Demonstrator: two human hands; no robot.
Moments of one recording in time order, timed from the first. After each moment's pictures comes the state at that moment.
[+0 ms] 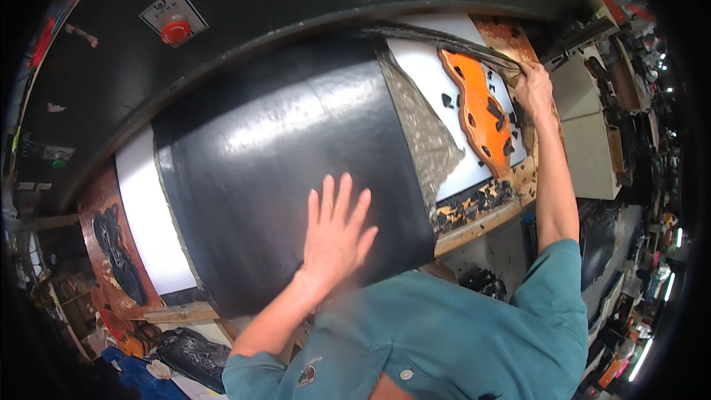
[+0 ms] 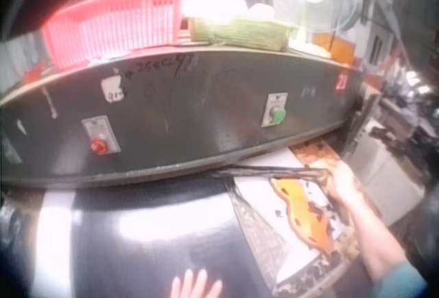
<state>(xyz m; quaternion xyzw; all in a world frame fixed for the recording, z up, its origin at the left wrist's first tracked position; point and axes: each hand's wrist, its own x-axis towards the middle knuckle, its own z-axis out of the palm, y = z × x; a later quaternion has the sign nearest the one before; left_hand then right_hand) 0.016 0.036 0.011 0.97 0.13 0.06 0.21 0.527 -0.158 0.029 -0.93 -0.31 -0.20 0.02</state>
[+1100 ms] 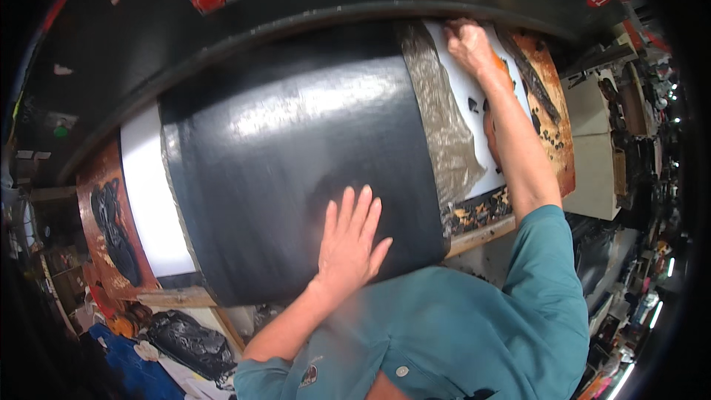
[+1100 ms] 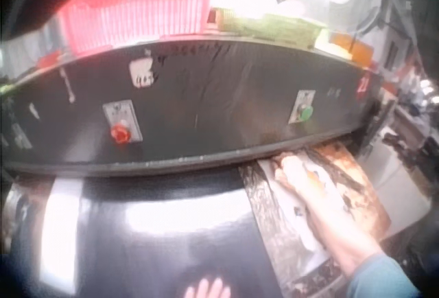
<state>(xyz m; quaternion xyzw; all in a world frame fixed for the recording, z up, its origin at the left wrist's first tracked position) -0.008 0.018 0.007 0.94 0.17 0.09 0.27 0.481 0.054 -0.004 -0.85 -0.49 -0.10 0.18</state>
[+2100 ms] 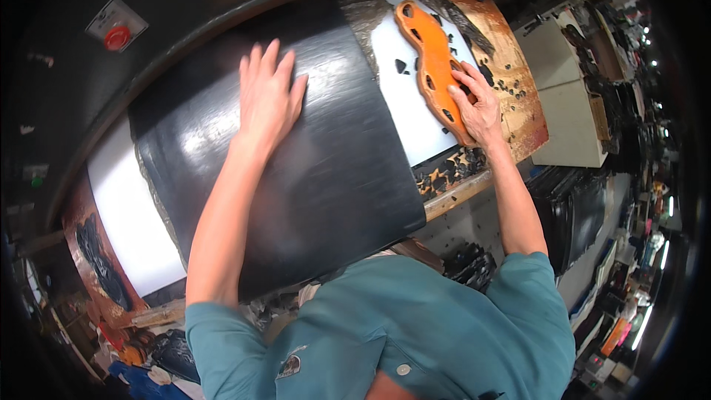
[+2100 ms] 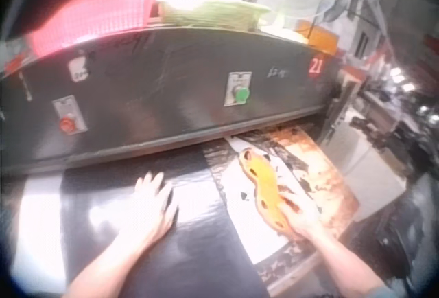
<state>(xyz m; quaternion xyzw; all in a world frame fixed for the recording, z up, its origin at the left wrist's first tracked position) 0.163 0.153 0.003 0.96 0.16 0.21 0.09 0.394 -0.200 -0.016 -0.85 -0.35 0.02 0.40</state>
